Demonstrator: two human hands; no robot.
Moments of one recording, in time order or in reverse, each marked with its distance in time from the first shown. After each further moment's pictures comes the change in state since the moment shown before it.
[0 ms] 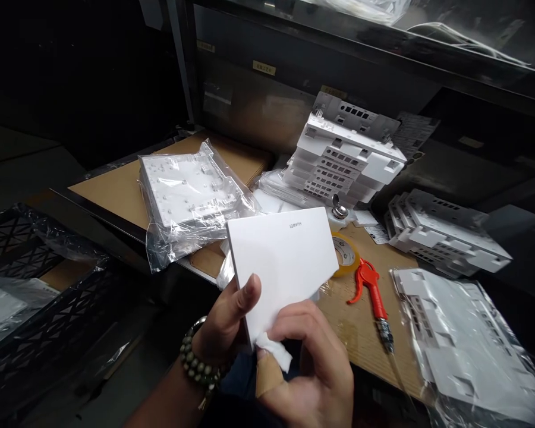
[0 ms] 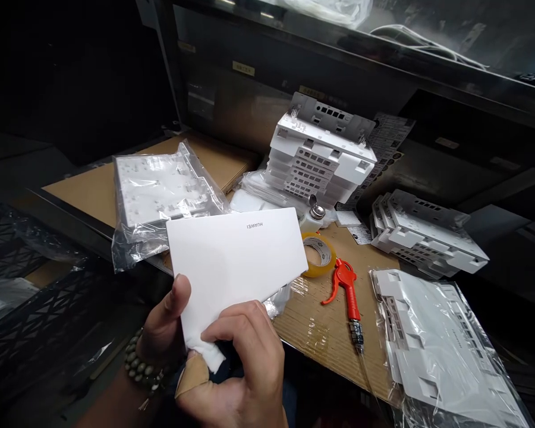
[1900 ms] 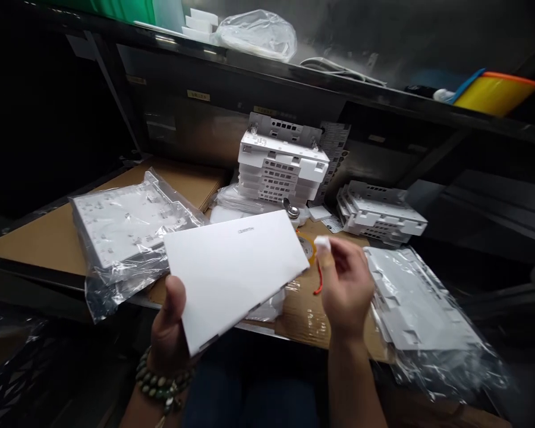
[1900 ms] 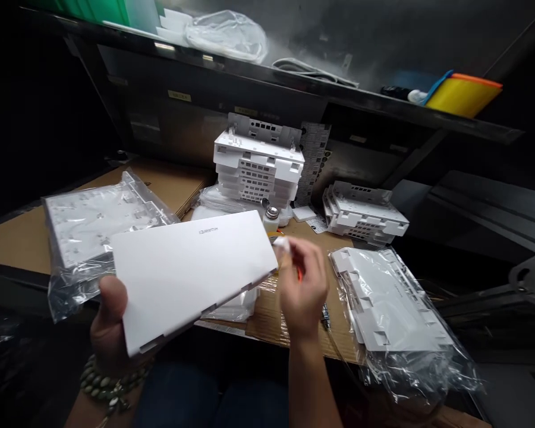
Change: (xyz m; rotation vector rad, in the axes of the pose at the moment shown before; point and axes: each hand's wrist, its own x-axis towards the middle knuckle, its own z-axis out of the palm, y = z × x) left_hand 0.017 0.008 -0.006 -0.134 -0.029 0.057; right_hand 0.039 0.093 -0.085 -0.328 0.465 0.102
